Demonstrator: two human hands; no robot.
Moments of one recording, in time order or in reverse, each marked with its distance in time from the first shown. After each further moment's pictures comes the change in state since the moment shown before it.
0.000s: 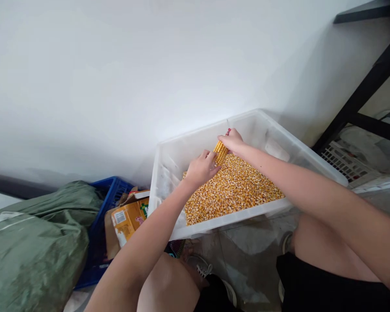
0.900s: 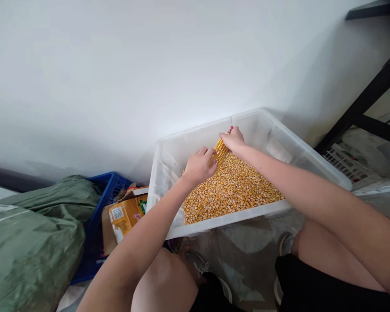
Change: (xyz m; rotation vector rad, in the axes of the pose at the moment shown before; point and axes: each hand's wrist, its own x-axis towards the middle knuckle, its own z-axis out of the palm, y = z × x) left_hand 0.000 -0.001 -0.004 0.045 0.079 0.015; right_hand -0.001 0.000 0.004 -0.156 0.116 -0.091
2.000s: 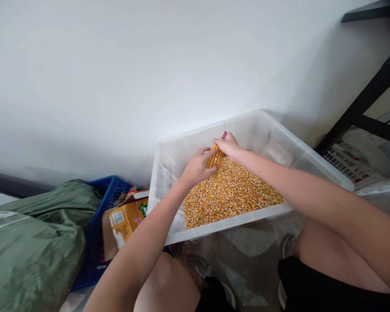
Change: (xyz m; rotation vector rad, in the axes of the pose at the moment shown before) left_hand 0.002 -0.018 0.004 -0.531 -0.019 -0.037; right_hand -0.014 -0.001 0.013 0.270 -0.150 0.012
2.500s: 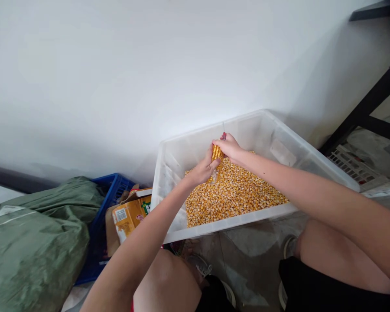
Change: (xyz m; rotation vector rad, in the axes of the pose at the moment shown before) left_hand 0.002 0.006 0.009 -0.493 -0.094 -0.116; right_hand -0.023 -0.016 0.005 0.221 -0.149 0.053
